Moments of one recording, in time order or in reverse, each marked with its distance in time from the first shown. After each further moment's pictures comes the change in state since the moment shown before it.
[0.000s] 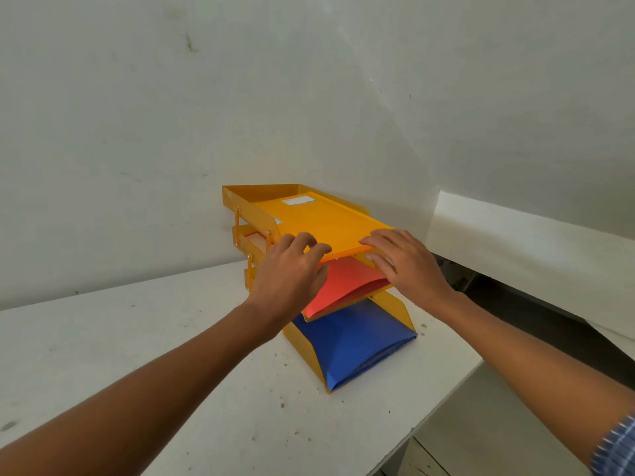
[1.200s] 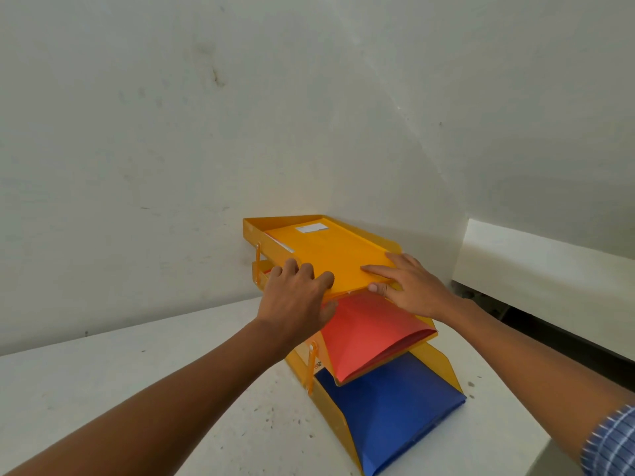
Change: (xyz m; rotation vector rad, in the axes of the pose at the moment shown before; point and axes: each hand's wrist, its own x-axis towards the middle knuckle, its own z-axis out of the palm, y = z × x) left_hand 0.036 -0.063 0.029 0.192 -0.215 -0.068; right_hand 0.079 0.025 0.059 0.098 -0.496 0.234
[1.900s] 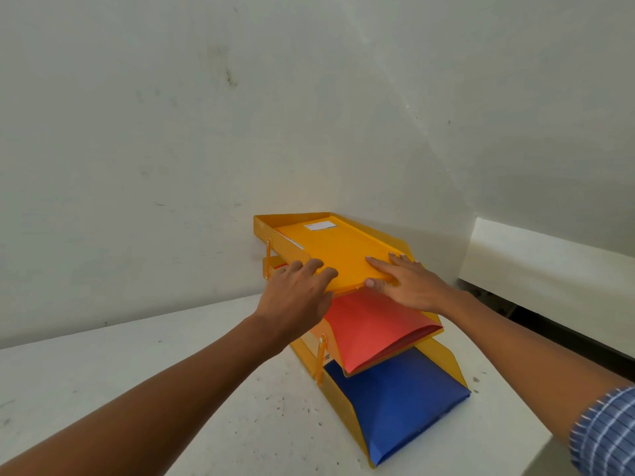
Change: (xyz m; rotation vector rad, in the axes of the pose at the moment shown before) left_hand -0.011 -0.010 -0.014 -0.040 -0.039 0.028; right_hand 0.001 -0.018 -0.006 0.044 -0.142 0.058
